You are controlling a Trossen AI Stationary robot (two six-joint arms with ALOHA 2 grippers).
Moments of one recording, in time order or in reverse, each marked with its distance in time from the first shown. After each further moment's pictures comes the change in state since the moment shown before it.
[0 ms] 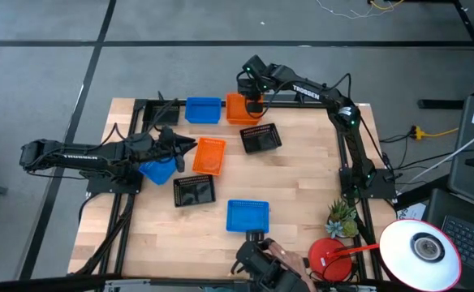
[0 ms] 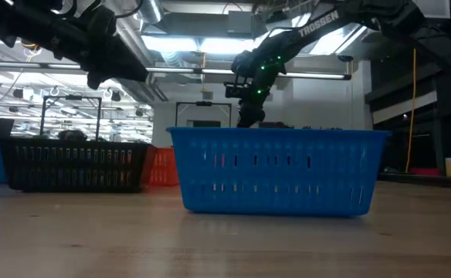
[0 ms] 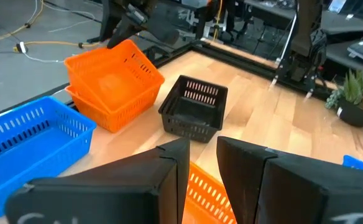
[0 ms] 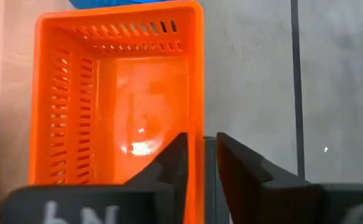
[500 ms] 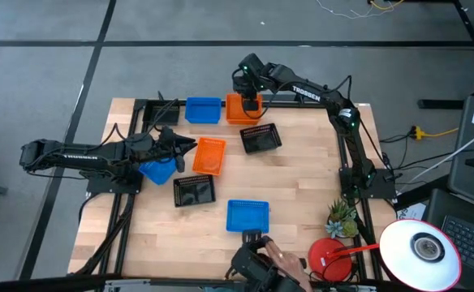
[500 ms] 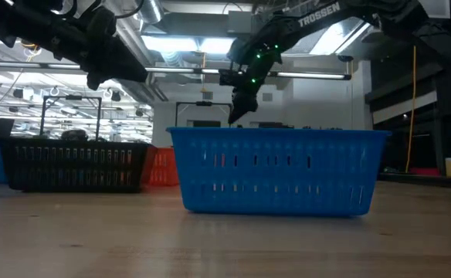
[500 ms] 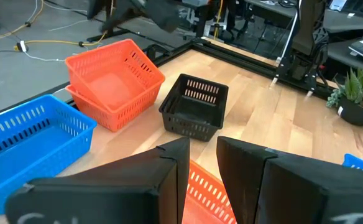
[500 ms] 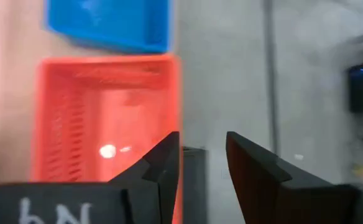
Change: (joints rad) left arm 0.000 0.000 0.000 -0.003 0.000 -0.002; right arm 0.037 -0.011 0.066 0.025 0.092 0.001
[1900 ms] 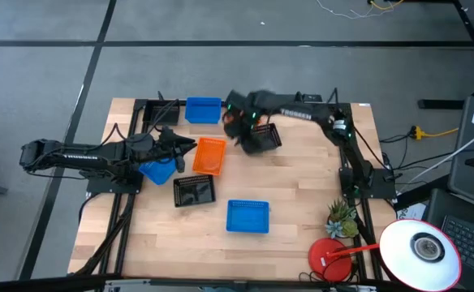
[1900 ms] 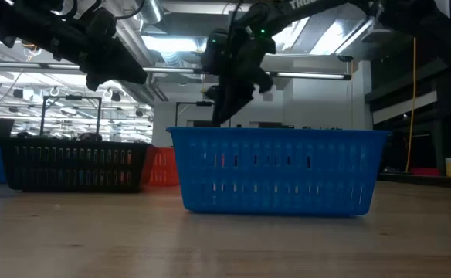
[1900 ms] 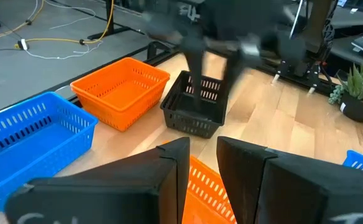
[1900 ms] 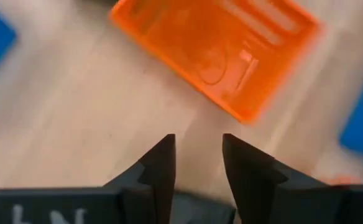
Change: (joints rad) left arm 0.000 0.000 0.000 -0.016 0.000 0.001; right arm 0.273 0.001 -0.063 -0.288 -0.433 -0.131
